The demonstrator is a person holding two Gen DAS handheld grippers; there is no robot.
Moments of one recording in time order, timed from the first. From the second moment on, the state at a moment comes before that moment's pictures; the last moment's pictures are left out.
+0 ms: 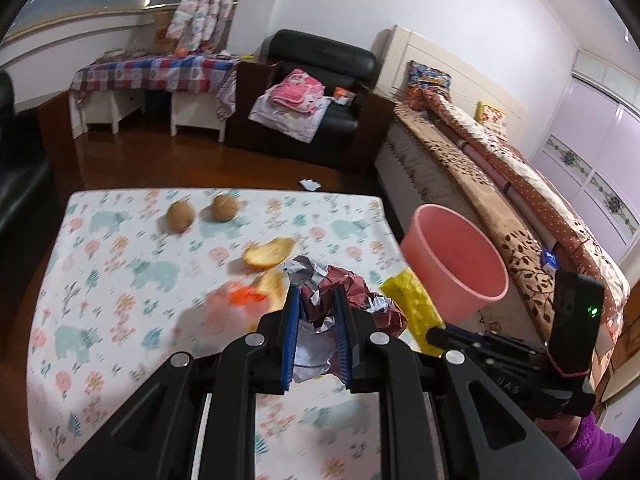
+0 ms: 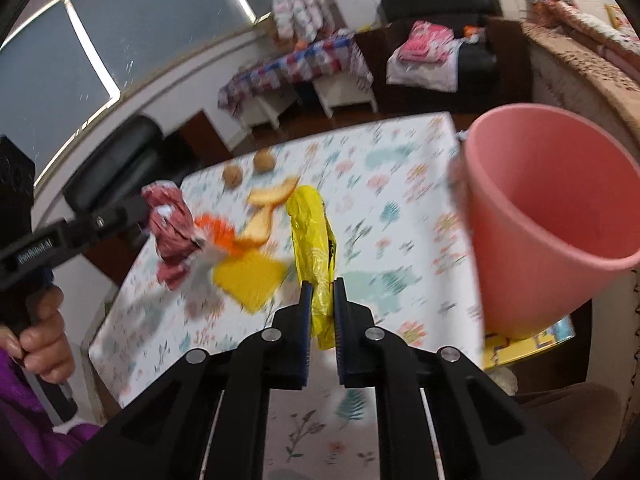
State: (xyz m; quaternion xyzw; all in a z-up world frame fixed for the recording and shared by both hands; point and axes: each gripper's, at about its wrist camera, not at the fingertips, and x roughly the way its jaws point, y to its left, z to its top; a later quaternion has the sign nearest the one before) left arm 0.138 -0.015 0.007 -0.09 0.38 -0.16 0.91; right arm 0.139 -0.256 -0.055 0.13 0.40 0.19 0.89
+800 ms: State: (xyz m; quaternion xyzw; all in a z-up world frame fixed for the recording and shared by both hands) left arm 0.242 -0.240 -0.001 -0.02 0.38 -0.29 0.88; right arm 0.167 -0.416 -0.054 0.20 0.35 -0.01 0.92
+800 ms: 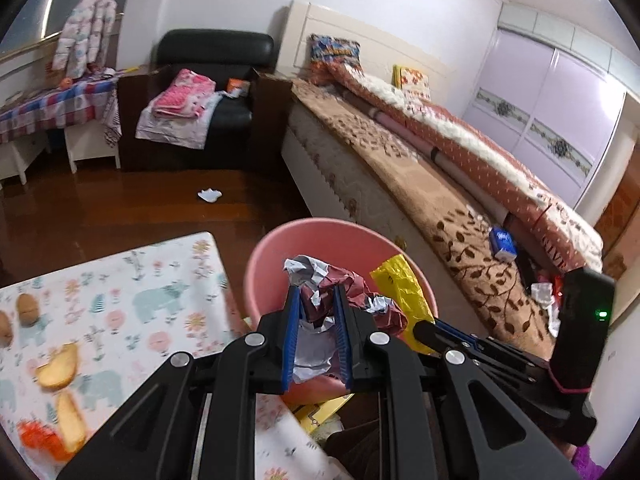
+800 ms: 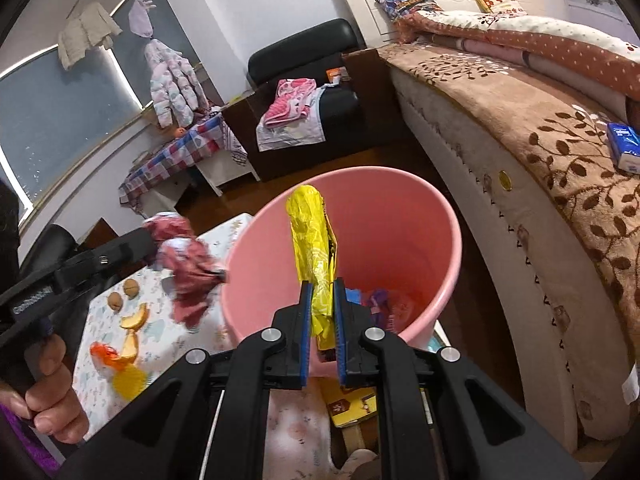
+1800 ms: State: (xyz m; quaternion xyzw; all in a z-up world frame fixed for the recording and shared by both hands) left arm 0.247 -0.251 -0.028 -0.02 0.39 -0.28 0.88; right arm 0.173 -0.411 -0.073 0.18 0.37 -0.03 0.91
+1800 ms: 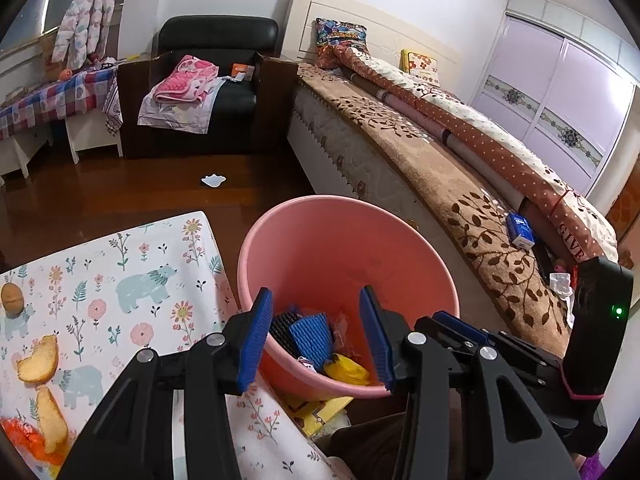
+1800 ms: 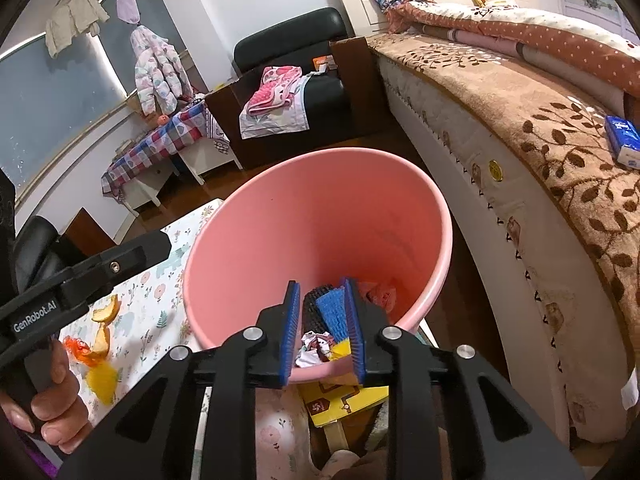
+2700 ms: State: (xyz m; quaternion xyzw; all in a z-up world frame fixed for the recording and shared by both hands) left arm 0.154 -0.098 0.017 -0.04 0.36 -0.19 0.91; right arm 0.131 -0.295 -0.044 0.12 0.38 0.06 0.92
